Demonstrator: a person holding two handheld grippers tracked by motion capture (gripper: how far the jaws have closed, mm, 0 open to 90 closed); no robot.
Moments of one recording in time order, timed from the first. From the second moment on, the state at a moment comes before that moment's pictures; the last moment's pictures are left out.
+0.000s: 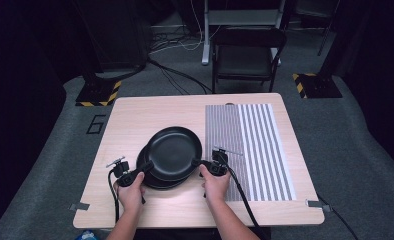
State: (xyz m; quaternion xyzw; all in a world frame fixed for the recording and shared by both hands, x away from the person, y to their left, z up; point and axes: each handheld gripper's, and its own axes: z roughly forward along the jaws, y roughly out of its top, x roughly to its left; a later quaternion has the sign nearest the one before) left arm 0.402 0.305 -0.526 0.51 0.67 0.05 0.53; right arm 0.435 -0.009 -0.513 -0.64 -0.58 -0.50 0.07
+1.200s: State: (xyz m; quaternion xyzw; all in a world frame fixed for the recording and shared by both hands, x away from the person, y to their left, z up) left arm 0.392 0.302 -0.510 0.47 0.66 0.08 0.57; right arm 0.437 -0.006 -0.493 -0.64 -0.55 -0.53 0.05
